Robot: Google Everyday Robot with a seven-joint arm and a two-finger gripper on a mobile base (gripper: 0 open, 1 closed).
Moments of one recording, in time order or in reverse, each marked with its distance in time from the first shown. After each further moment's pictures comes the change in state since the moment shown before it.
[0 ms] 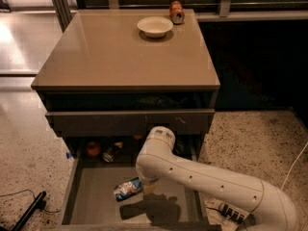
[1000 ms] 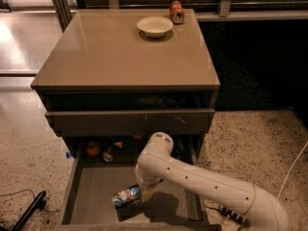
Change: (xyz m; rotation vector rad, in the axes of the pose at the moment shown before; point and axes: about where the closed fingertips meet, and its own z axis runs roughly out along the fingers) arm -0.005 0.015 0.052 -0.094 -0.078 0.005
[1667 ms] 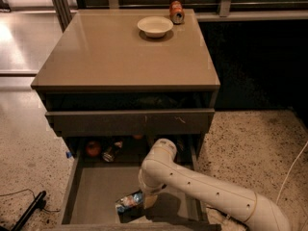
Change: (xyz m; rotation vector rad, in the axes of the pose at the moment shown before) arm 0.010 0.020 0.025 -0.040 -0.020 0.023
